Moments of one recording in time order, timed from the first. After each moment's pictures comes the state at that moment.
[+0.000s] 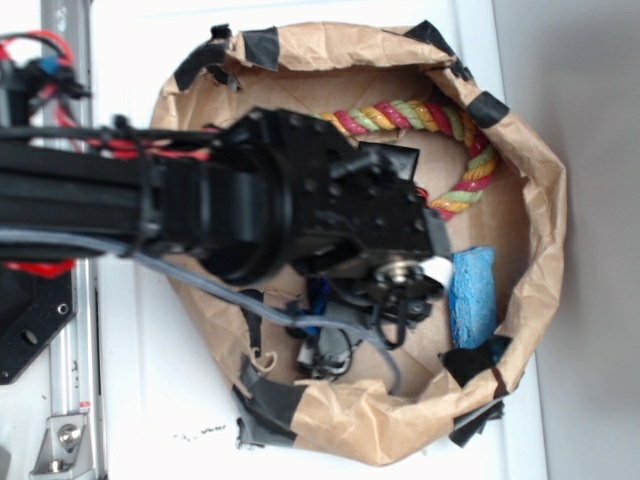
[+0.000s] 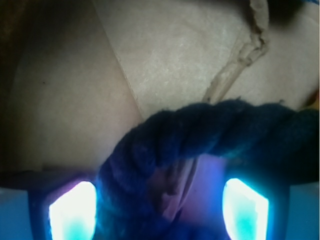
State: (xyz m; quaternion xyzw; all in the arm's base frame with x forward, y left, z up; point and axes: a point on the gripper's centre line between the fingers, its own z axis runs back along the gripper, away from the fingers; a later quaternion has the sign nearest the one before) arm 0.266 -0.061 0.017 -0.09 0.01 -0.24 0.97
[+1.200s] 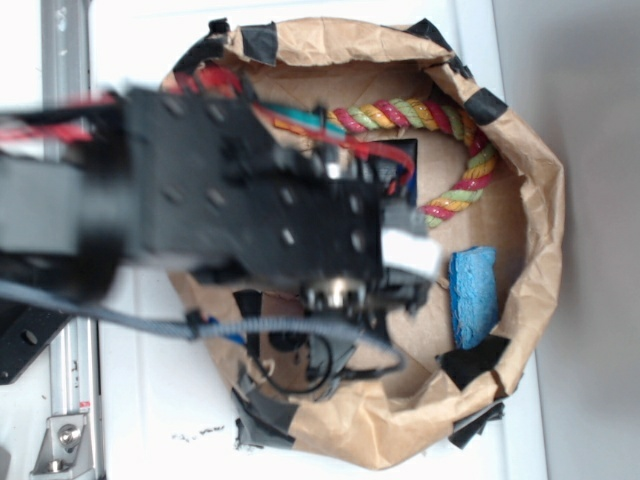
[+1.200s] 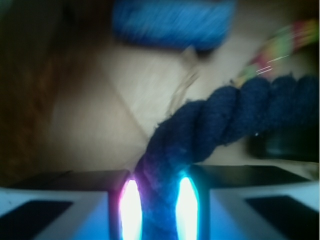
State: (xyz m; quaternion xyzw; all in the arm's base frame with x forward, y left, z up) arm 0.262 -0.043 0.100 -0.04 -0.07 -0.10 0.99
